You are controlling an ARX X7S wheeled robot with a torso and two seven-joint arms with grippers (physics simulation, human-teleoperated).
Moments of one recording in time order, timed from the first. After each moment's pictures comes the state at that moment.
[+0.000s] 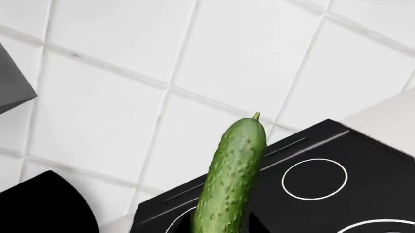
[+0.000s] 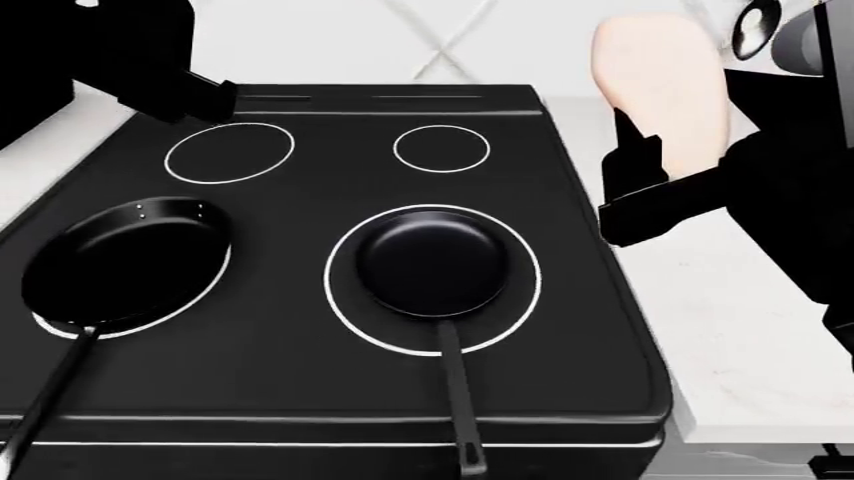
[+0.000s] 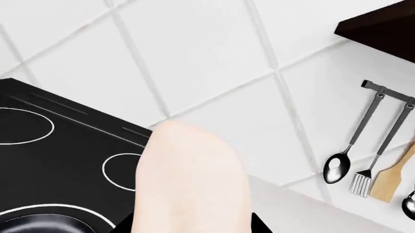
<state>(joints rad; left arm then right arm) -1.95 -0.87 0.87 0.35 -2.02 -1.15 -1.11 1.44 1.01 -0.65 -0.62 1.76 0.97 0.98</state>
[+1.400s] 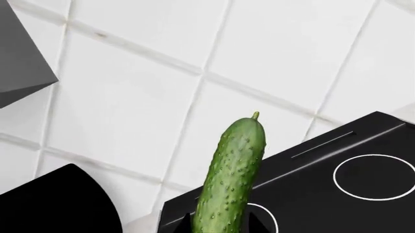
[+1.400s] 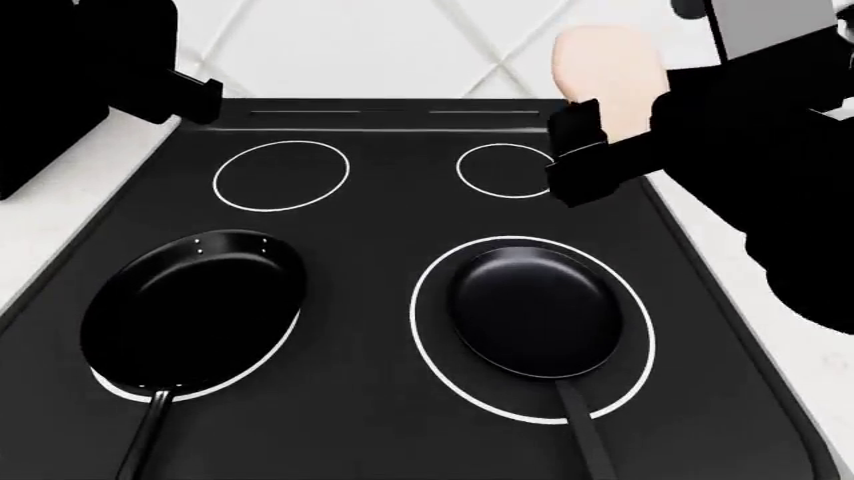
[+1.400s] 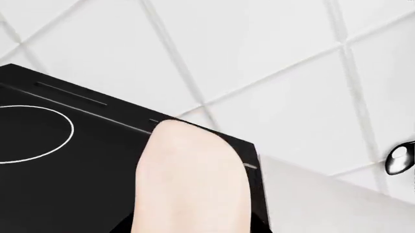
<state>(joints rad) -1.96 -0.89 0.88 0.35 -2.04 -1.15 -1.11 1.62 0.79 -0.81 -0.32 1.92 1.06 1.14</state>
